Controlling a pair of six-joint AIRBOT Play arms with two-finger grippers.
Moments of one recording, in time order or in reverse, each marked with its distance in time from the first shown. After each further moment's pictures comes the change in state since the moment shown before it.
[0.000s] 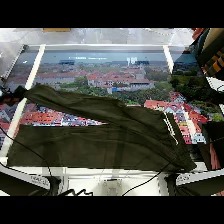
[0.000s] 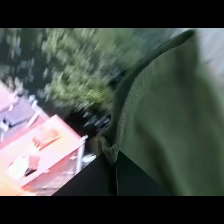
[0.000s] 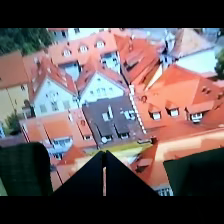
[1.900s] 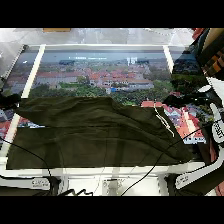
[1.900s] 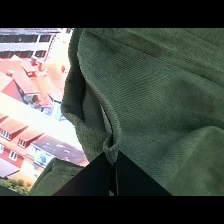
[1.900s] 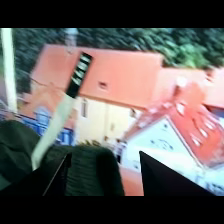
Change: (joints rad) left arm -0.045 0.207 -0.002 0.448 -0.533 0.037; right arm 0.277 -0.110 -0.275 0.282 -0.243 -0.199
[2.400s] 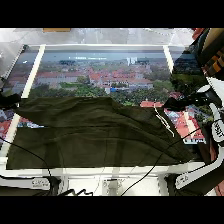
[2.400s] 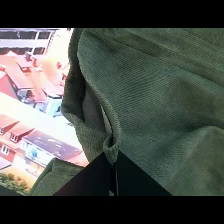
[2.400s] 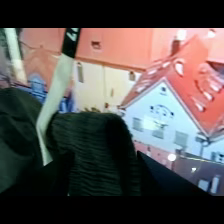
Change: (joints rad) left arm 0.000 -0.002 0.000 0.000 0.000 0.000; right arm 0.001 -0.018 0.008 0.010 0.117 0.051
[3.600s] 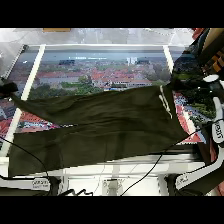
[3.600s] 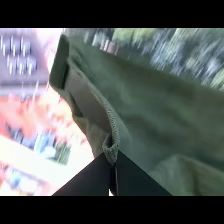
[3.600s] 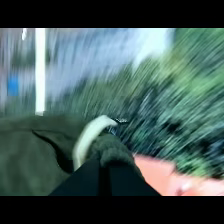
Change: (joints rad) left arm -0.059 0.011 0.130 -0.019 0.066 0.017; right arm -0.004 0.029 0.181 0.215 -0.259 0.028
